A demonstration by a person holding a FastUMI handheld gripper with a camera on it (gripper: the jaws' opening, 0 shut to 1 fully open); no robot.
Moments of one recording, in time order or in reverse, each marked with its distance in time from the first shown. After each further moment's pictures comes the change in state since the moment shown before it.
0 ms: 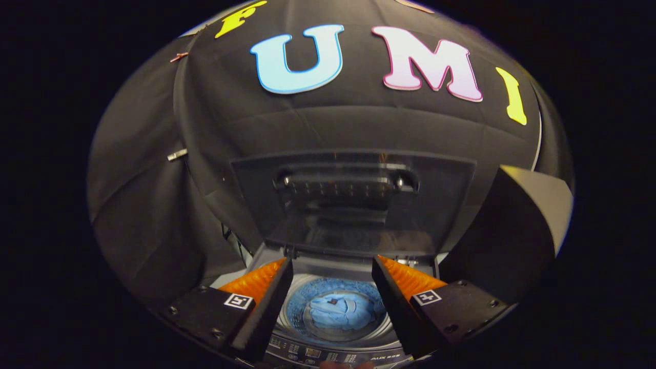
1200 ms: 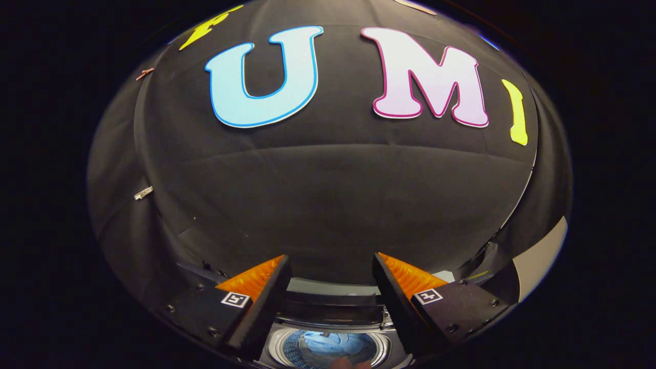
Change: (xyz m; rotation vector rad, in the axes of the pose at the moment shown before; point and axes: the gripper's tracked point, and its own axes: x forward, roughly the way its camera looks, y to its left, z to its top) arm 0.091 -0.020 0.110 0.032 -0.051 -0.118
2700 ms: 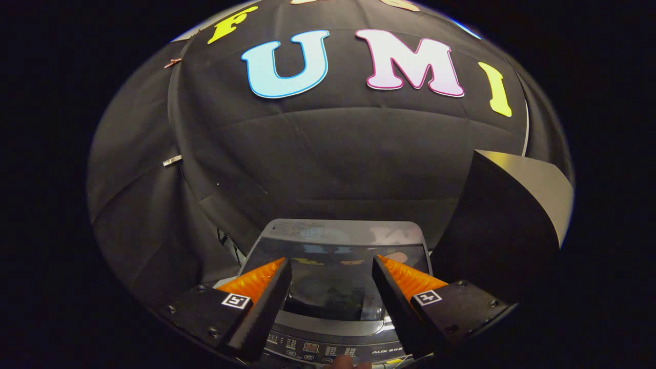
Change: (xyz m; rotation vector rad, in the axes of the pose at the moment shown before) arm -0.120 -0.017 -0.145 0.011 0.048 0.071
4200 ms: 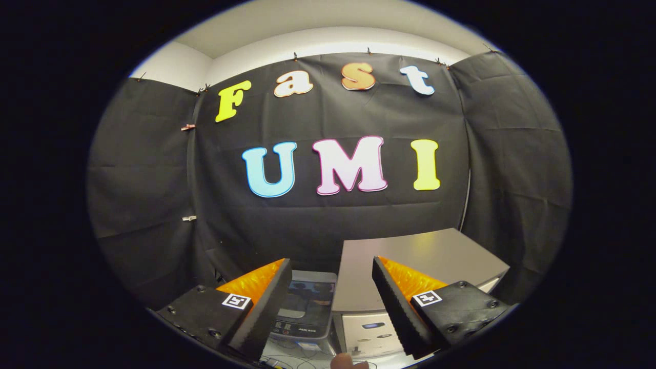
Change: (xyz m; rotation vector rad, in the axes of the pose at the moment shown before) arm -0.362 -0.150 0.101 -0.015 -0.447 -0.066
